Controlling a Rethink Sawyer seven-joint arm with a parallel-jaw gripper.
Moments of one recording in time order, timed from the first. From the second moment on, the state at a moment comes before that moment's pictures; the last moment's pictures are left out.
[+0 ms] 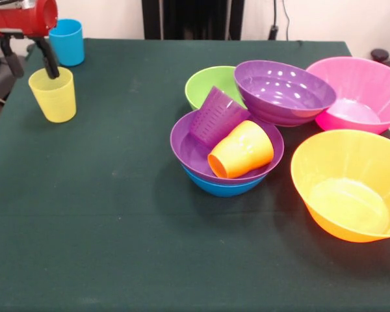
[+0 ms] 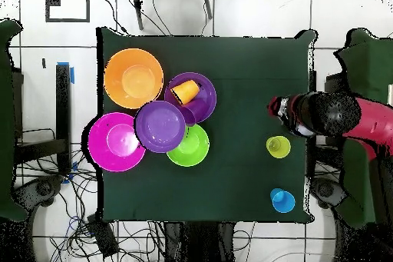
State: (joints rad) arm -1.01 -0.64 0.67 1.51 -0.53 0.92 1.76
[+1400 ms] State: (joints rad) arm -1.02 -0.76 0.69 1.77 -0.54 0.85 1.76
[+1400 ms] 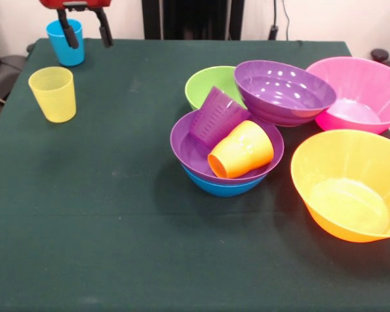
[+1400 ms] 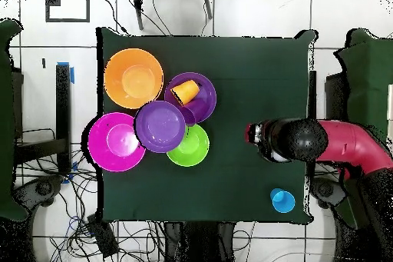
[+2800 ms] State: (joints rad) arm -1.02 -0.76 0.70 1.77 -0.53 0.85 1.76
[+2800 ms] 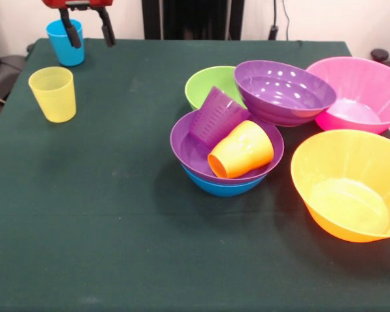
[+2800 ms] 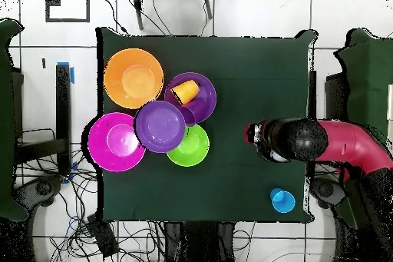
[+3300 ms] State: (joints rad) arm -1.03 -0.65 0.70 1.77 -0.53 0.80 1.76
